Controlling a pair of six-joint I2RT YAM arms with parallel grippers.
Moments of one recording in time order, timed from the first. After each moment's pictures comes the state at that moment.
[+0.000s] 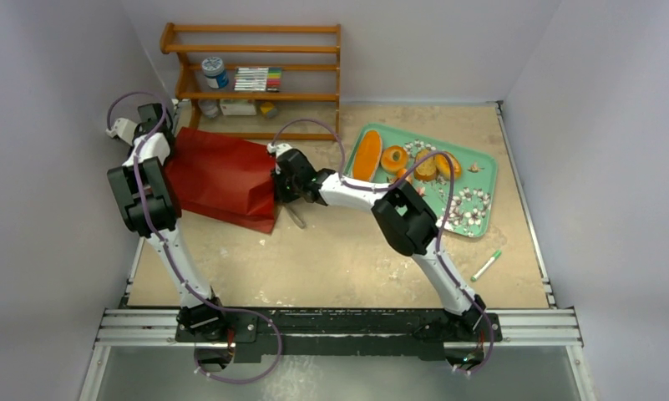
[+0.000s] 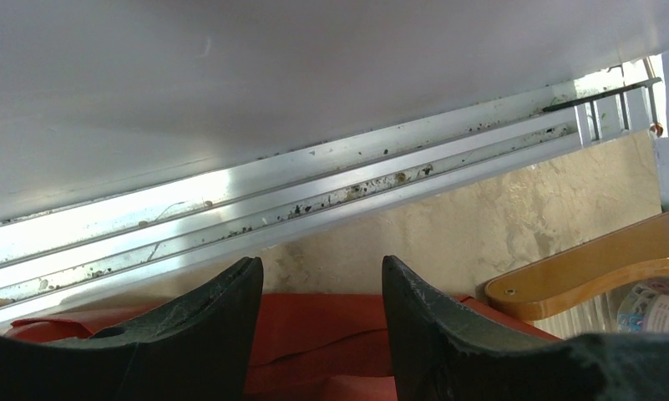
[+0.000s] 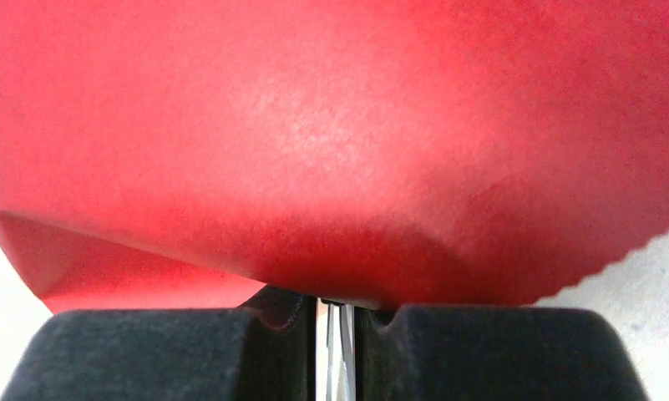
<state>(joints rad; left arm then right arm) 0.36 2.17 1.68 -0.36 -0.49 -0.88 0.88 2.38 1.84 -0.17 0.01 0.35</state>
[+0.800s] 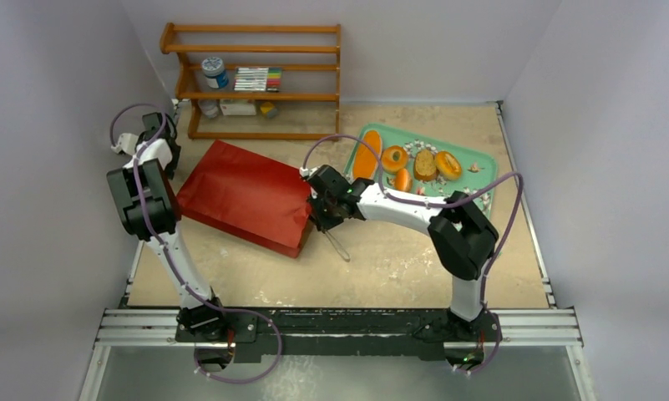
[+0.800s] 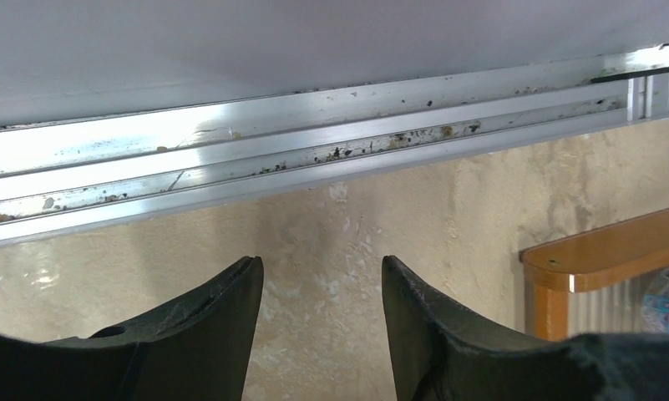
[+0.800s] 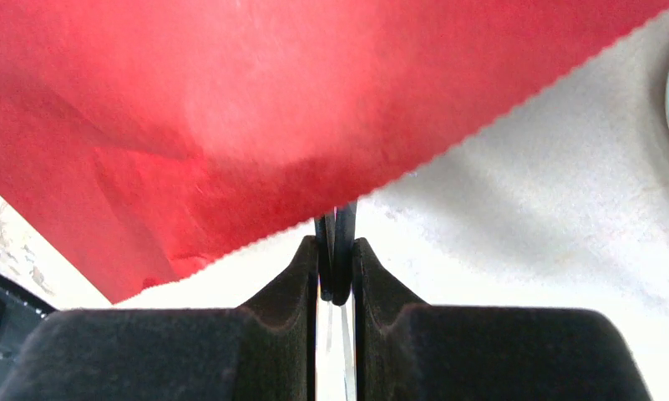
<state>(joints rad) 0.36 2.13 1.56 -0.38 -0.44 -1.04 0.89 1.90 1.35 -0.47 0.01 0.35</state>
